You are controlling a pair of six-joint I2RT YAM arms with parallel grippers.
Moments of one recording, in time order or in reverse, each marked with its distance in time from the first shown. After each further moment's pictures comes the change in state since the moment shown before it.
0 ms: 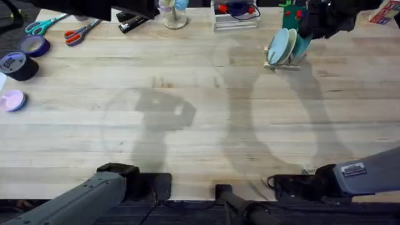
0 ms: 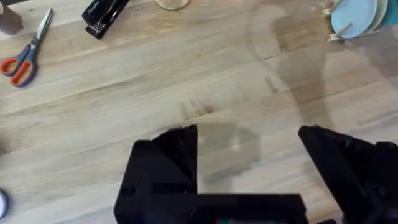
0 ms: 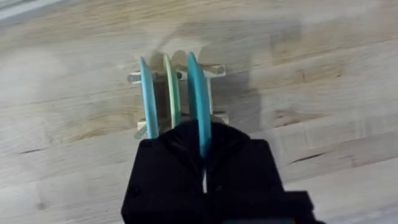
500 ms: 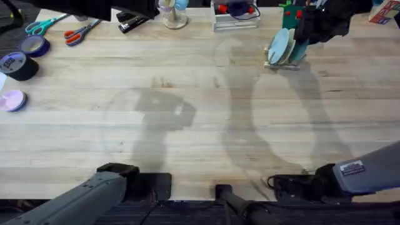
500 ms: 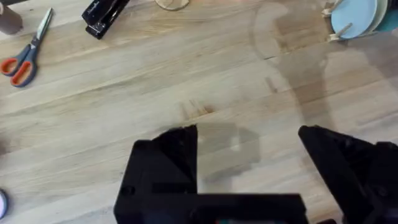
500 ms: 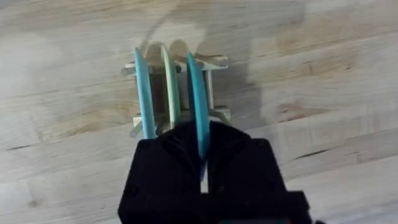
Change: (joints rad) left arm 0.000 0.000 0.000 0.000 0.000 0.000; right arm 0.000 0.042 0.000 -0.019 -0.006 0.000
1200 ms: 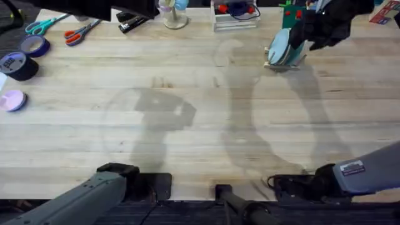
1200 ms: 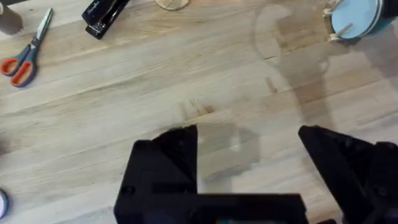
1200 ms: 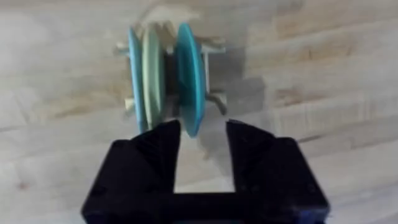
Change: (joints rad) left arm 0.000 0.000 0.000 0.000 0.000 0.000; right arm 0.000 -0.002 0.000 -0.063 0.000 0.000
